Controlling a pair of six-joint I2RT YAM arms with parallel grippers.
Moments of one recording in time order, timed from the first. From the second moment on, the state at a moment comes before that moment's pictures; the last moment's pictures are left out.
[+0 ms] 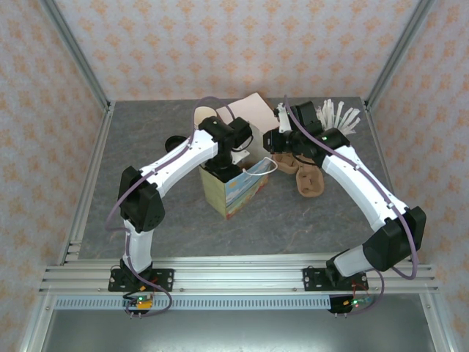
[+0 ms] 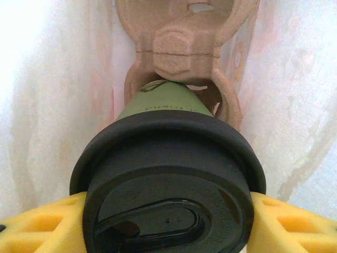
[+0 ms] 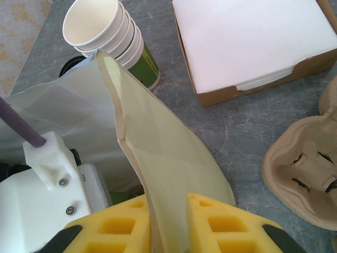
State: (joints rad) left arm -0.66 1.97 1.90 -1.46 0.04 -0.06; right arm 0.47 1.45 1.43 -0.74 -0.18 0.31
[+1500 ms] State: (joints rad) left arm -0.66 1.97 1.90 -1.46 0.05 -0.02; right arm 0.47 1.45 1.43 -0.74 -0.17 0.31
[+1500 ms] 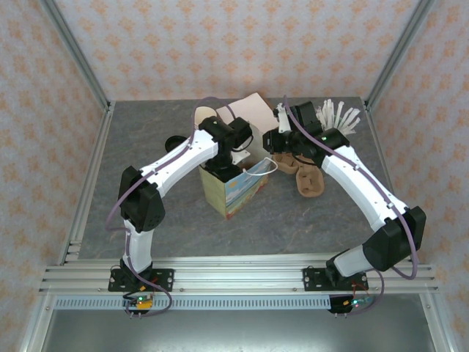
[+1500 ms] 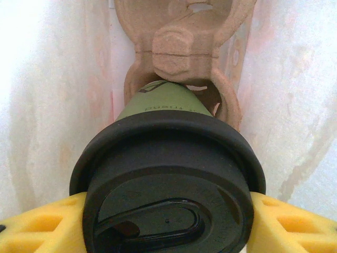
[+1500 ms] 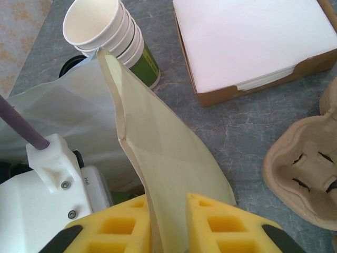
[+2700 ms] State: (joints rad) left arm -0.66 1.97 1.90 -1.46 0.06 -0.01; right arm 0.47 1.45 1.43 -0.74 -0.17 0.31
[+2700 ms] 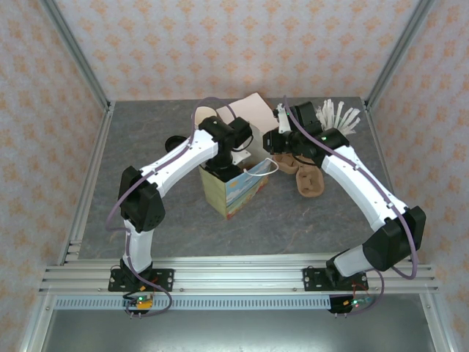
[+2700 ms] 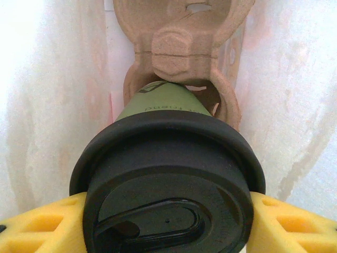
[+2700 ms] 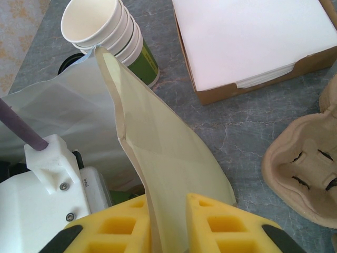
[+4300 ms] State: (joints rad) left arm -0.66 1.97 1.90 -1.46 0.11 0.03; right arm 0.48 1.45 1.43 -0.74 -0.17 0.31
